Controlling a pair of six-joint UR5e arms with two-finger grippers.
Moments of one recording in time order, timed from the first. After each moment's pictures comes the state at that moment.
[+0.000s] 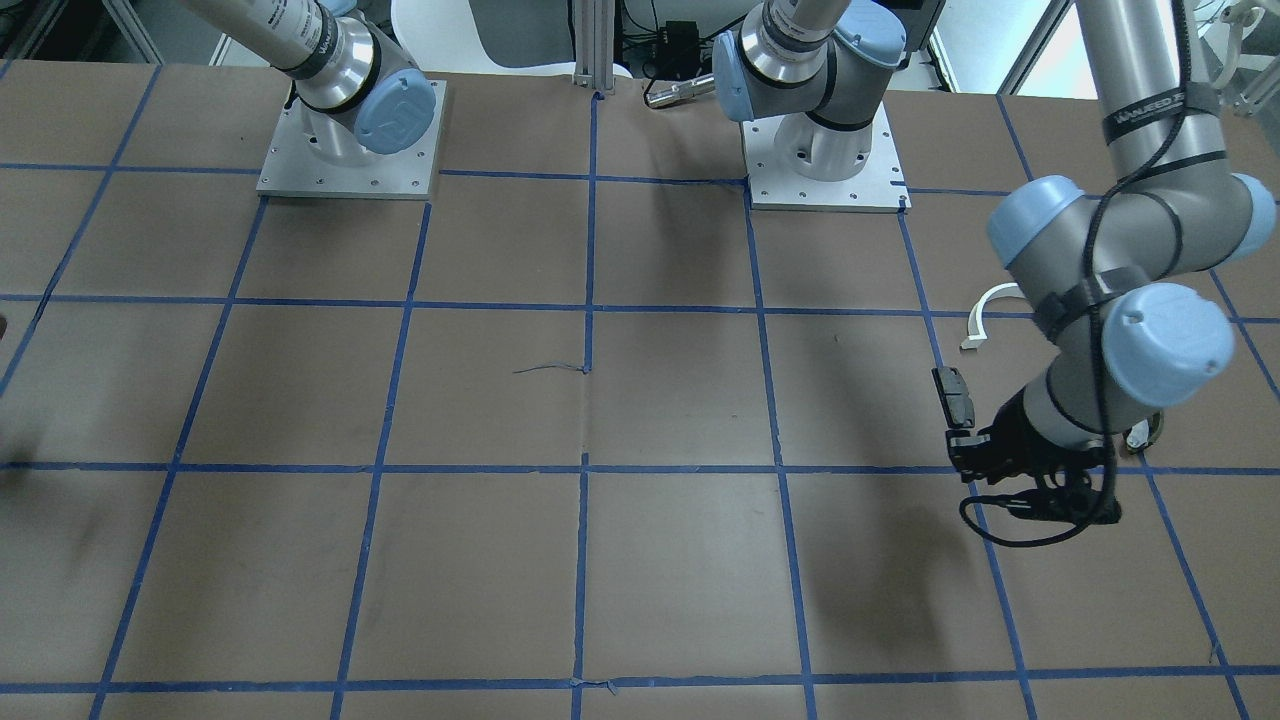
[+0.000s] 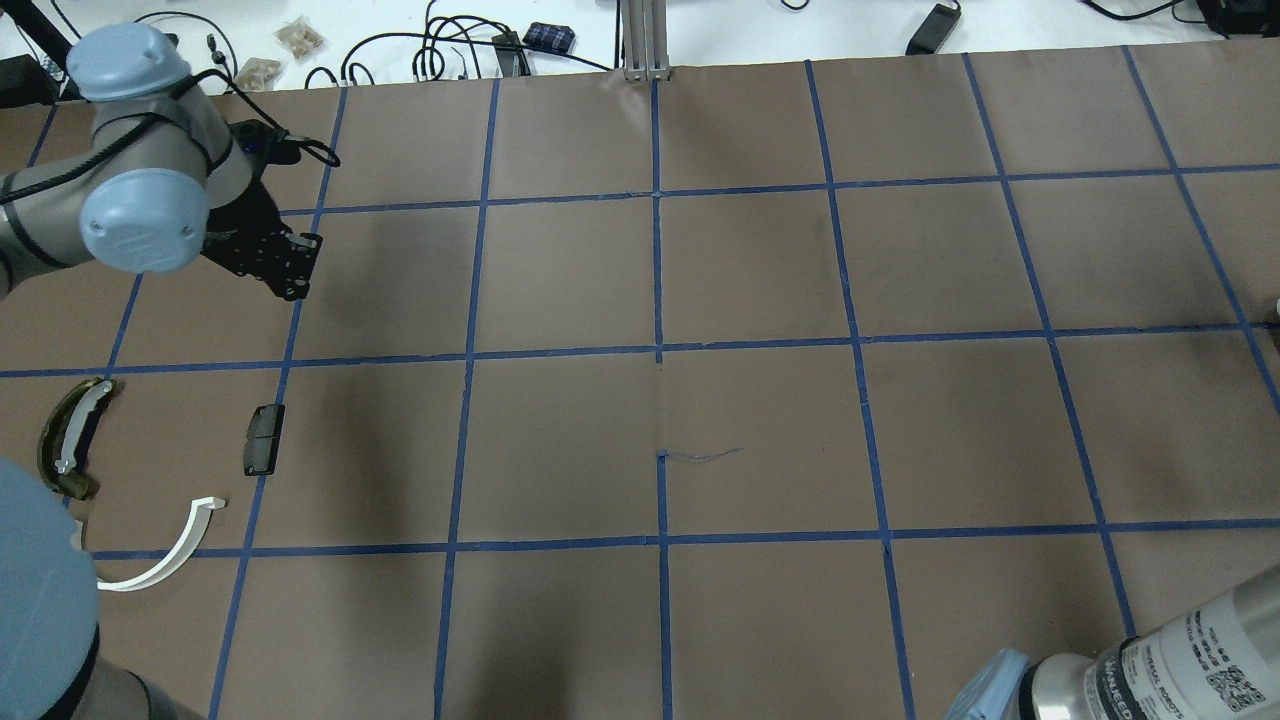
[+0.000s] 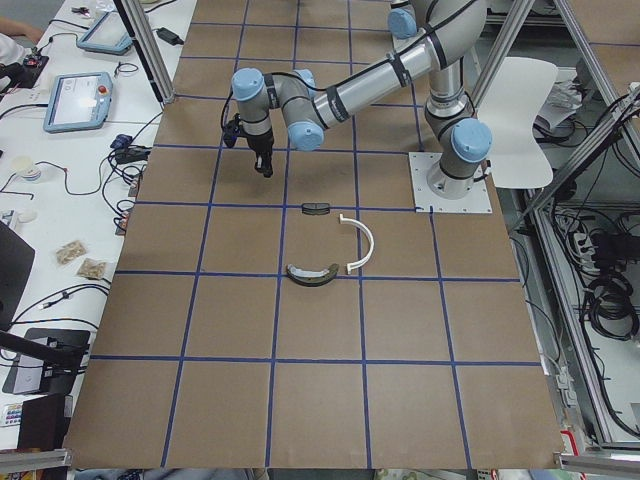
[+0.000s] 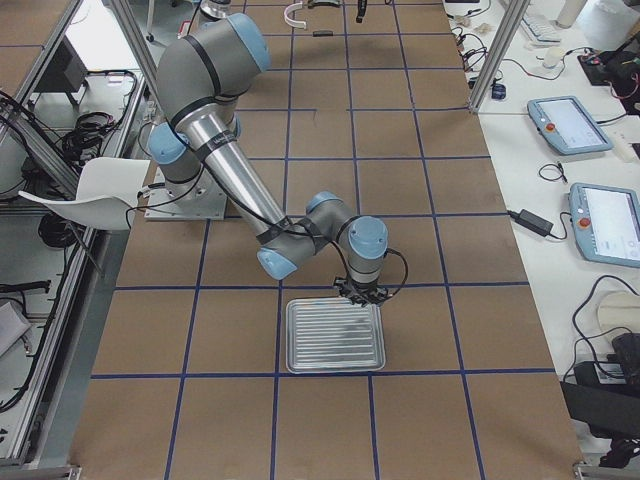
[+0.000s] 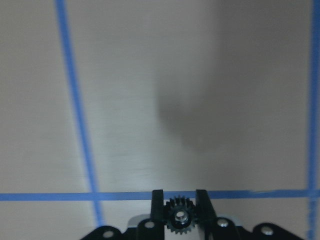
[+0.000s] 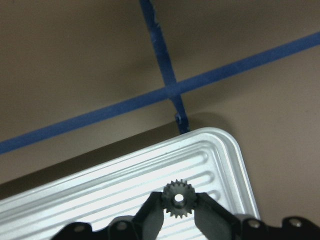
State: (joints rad) left arm -1.24 -1.94 -1.69 -1.12 1.66 0.46; right arm 0.74 -1.07 1.63 -2.24 -1.60 -2.08
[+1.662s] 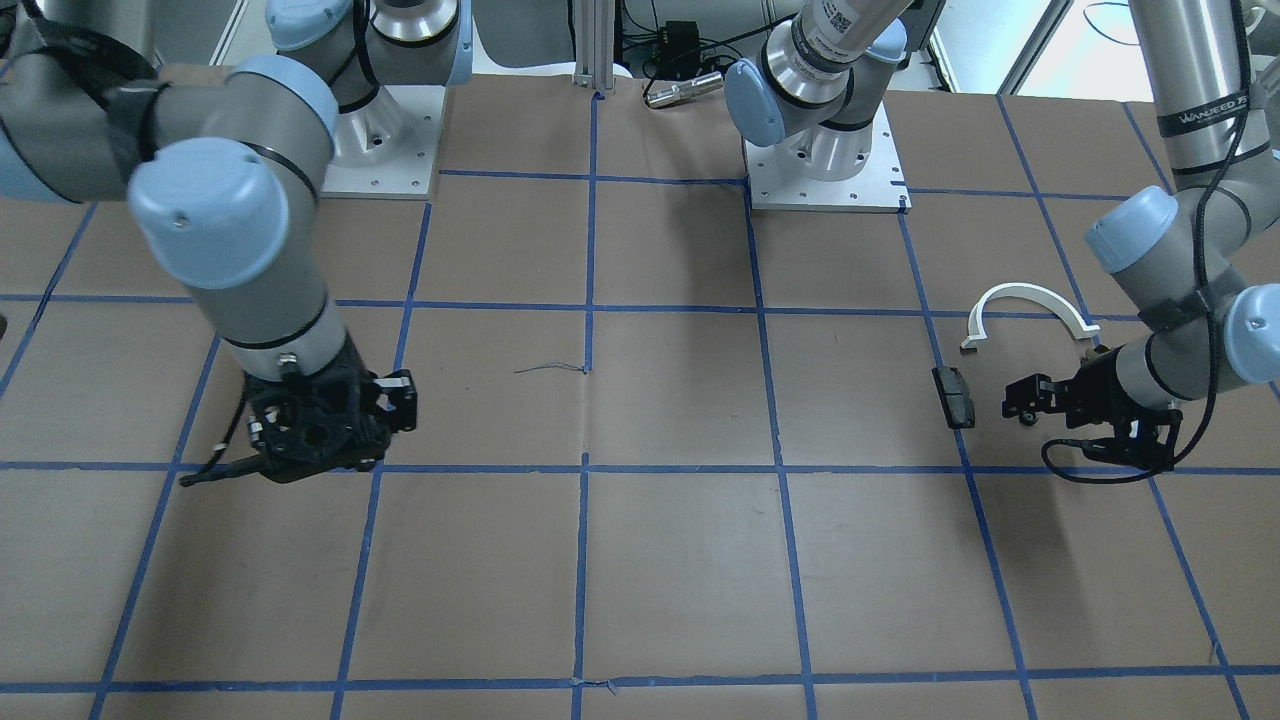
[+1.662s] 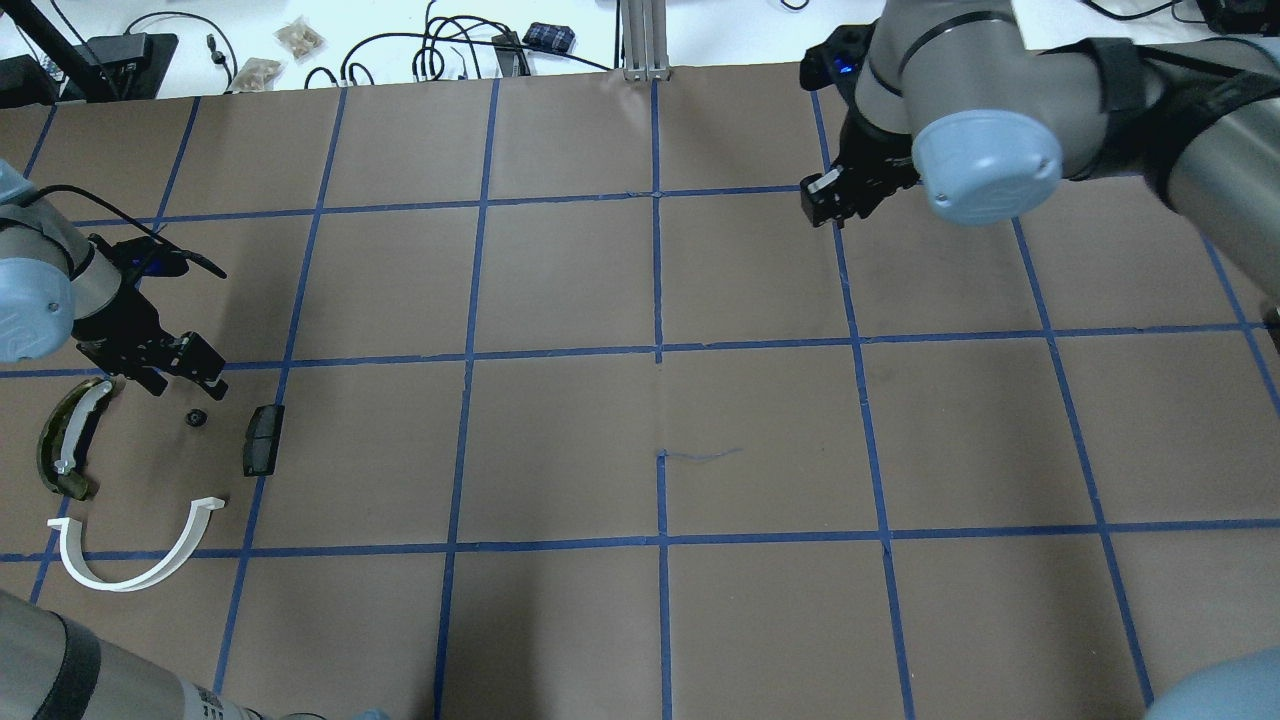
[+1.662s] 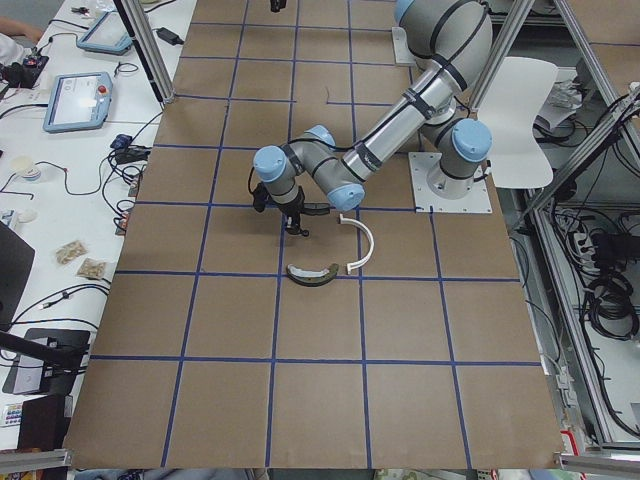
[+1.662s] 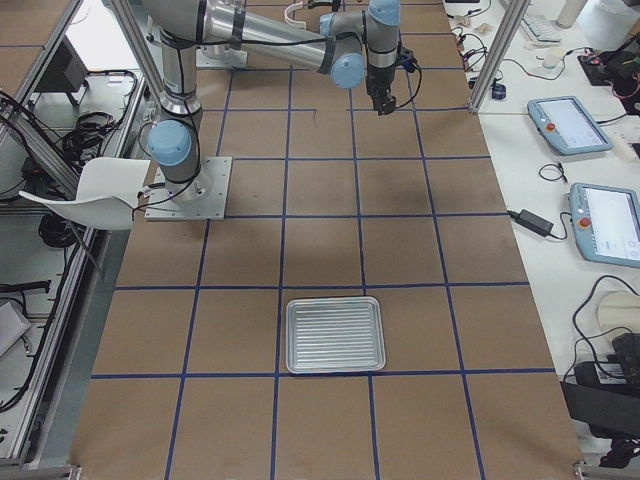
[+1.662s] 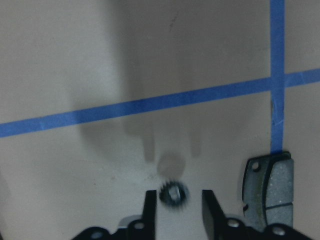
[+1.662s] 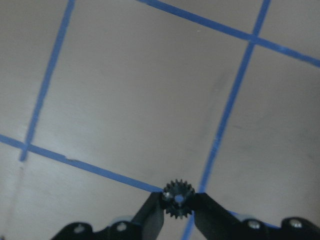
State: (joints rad) left arm -1.01 -1.96 -1.81 -1.13 1.64 0.70; right arm 1.67 -1.25 1.62 -2.03 -1.55 -0.21
